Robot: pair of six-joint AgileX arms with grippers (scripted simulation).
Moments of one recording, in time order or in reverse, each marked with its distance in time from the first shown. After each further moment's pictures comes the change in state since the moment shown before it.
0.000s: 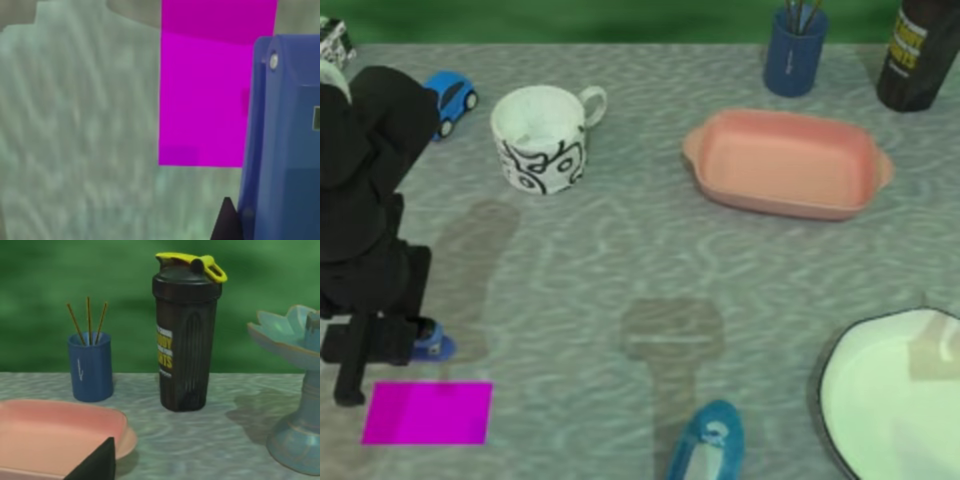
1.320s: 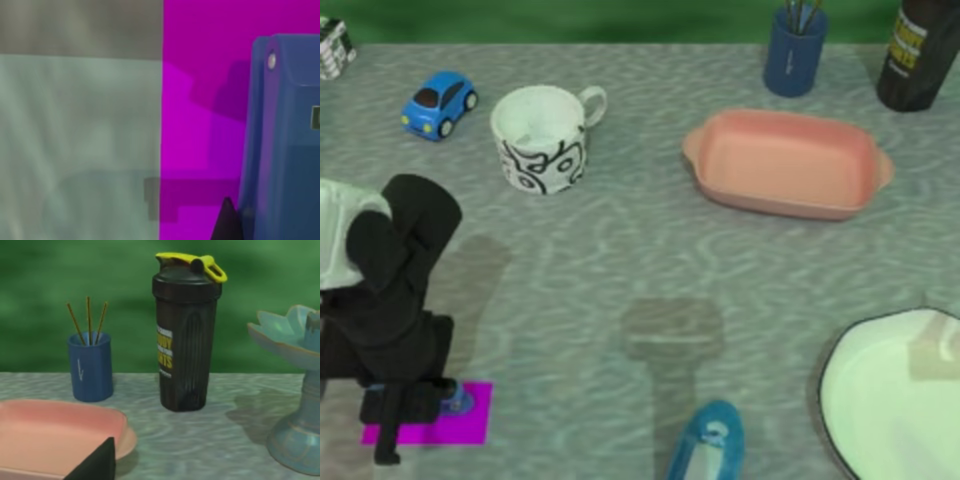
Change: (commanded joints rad) left arm 0.018 0.151 -0.280 0.434 0.001 0.018; right arm 0.000 0.000 0.000 0.000 0.000 0.000
